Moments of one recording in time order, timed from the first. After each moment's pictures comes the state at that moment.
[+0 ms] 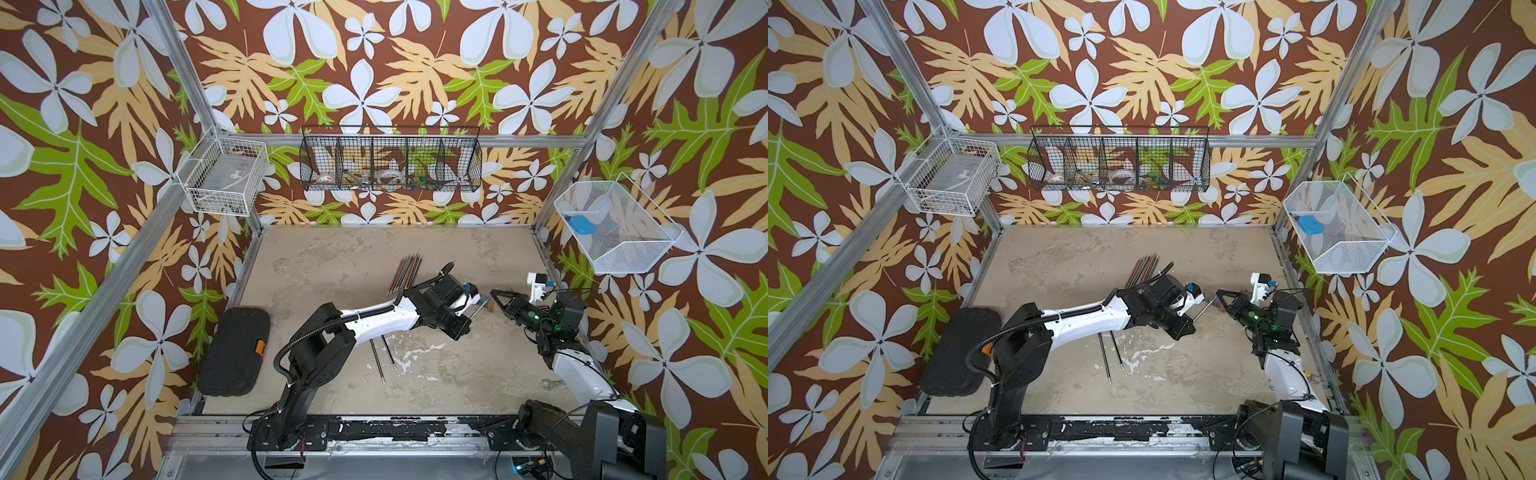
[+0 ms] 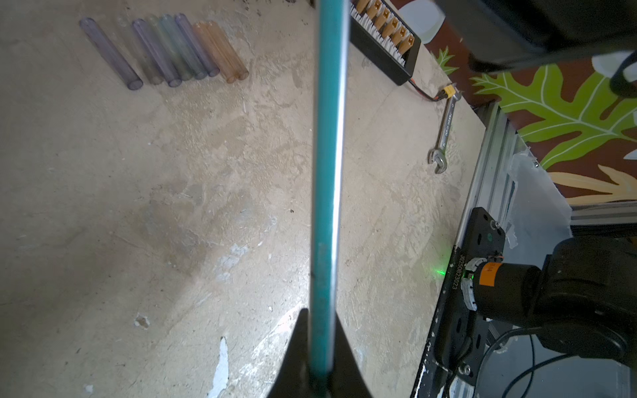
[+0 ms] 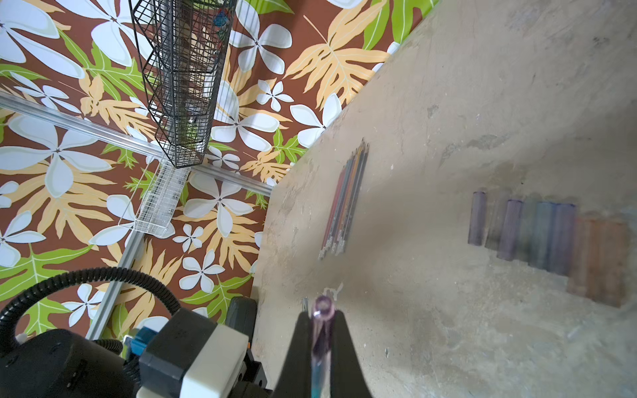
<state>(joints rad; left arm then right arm) -0.99 2.02 1.56 -0.38 0.35 -0.28 -0.29 1.09 0.44 0.30 -0.88 0.77</state>
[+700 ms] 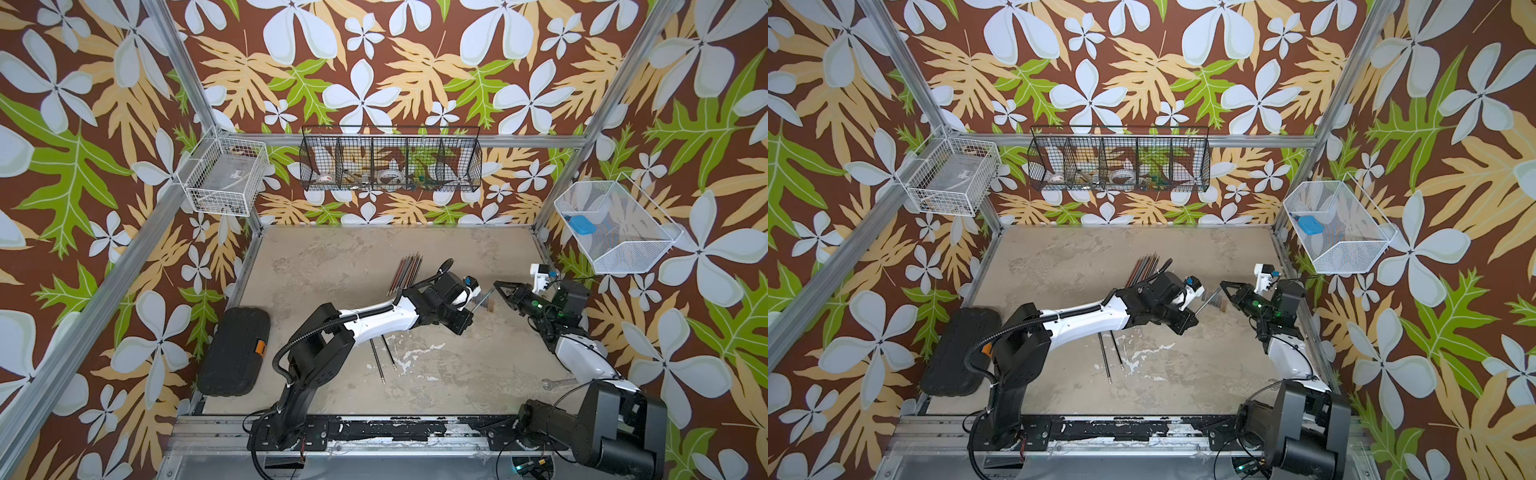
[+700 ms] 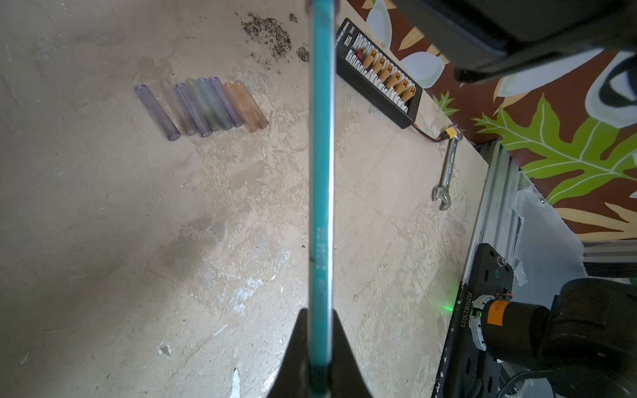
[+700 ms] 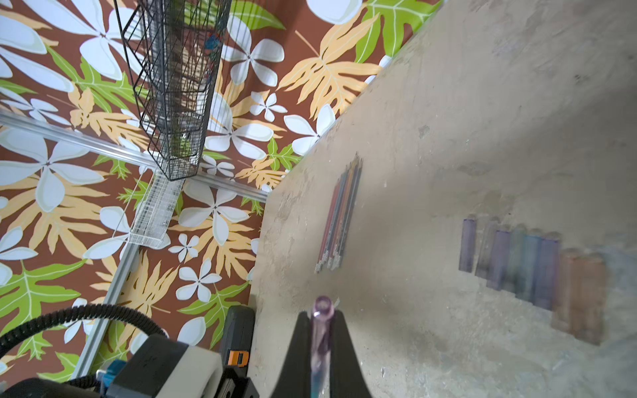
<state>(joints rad) -0.99 2.01 1.55 -0.36 0.32 -0.30 -0.34 1.21 0.56 0.28 -0.83 0.74</state>
